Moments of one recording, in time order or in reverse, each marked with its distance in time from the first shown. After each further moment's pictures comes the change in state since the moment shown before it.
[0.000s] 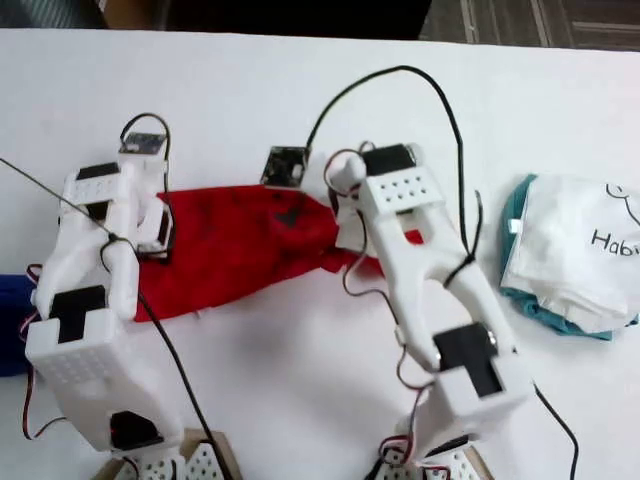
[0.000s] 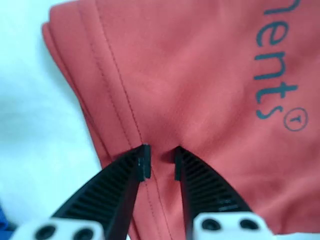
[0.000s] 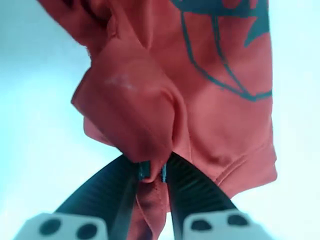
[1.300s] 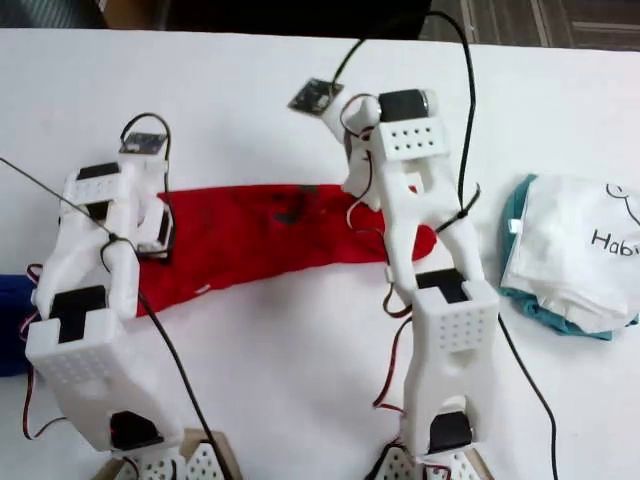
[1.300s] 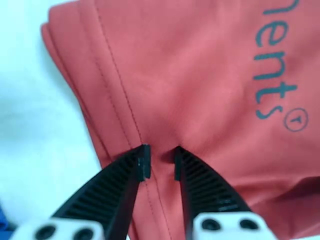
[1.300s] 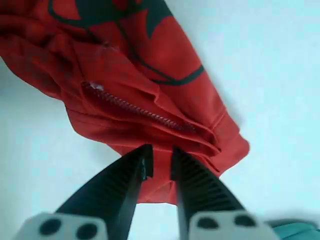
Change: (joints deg) left arm 0.1 0.0 0.0 0.0 0.0; right arm 5.6 24.4 -38.1 17.3 -15.0
